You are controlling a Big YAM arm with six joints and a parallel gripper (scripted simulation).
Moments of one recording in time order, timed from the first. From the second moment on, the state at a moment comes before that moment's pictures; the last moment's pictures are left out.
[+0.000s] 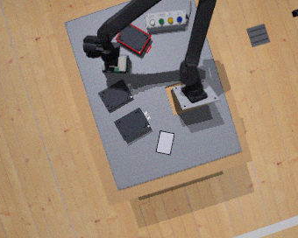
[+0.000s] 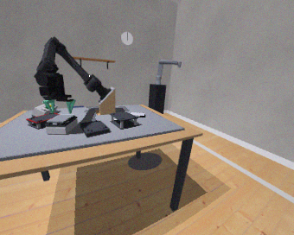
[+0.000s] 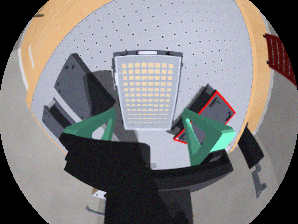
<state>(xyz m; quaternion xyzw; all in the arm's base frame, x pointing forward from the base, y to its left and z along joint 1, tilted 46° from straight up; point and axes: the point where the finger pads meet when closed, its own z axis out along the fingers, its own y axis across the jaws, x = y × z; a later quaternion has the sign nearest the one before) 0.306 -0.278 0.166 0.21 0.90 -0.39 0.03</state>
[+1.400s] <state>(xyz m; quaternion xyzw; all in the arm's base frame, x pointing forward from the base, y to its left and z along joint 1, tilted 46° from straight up) 0.284 -0.239 0.188 0.08 0.92 -0.39 -0.02</state>
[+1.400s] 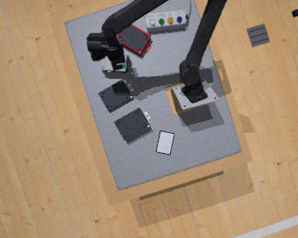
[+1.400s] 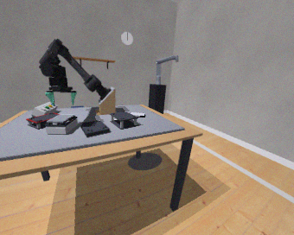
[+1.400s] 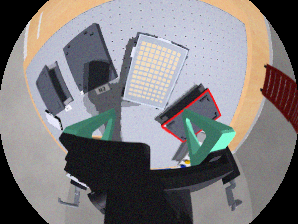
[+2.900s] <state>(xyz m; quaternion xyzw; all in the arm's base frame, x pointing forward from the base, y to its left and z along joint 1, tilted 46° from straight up) 0.232 -0.143 0.208 -0.42 0.82 -0.32 -0.22</state>
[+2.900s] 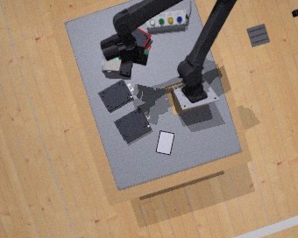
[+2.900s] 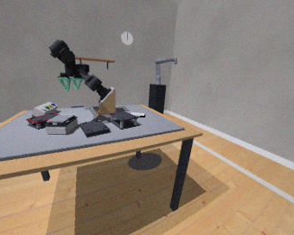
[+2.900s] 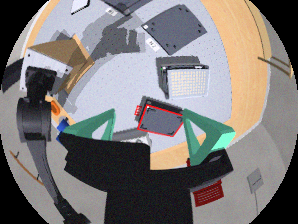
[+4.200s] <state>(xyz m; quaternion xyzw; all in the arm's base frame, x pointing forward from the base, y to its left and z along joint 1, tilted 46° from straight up) 0.257 -0.030 0.088 -0.43 0.81 -0.31 -0.23</state>
